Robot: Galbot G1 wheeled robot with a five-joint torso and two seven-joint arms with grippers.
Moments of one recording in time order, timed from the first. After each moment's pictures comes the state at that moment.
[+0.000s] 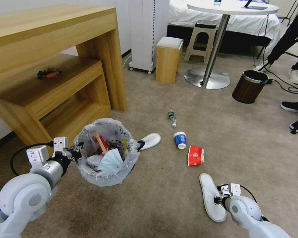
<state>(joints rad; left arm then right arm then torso) 1.39 -0.85 -0.65 -2.26 -1.10 0.61 -0.51 -1.25 0.95 0.28 1.54 0.94 -0.66 0.41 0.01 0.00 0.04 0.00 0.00</state>
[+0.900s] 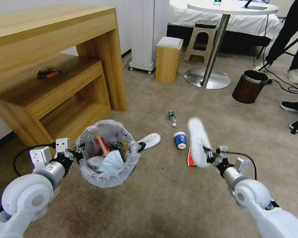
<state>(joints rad) 1.39 -0.85 -0.64 -2.26 -1.09 0.61 -0.51 -1.25 0.90 0.38 1.89 0.81 -0.15 0.05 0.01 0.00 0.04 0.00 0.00</state>
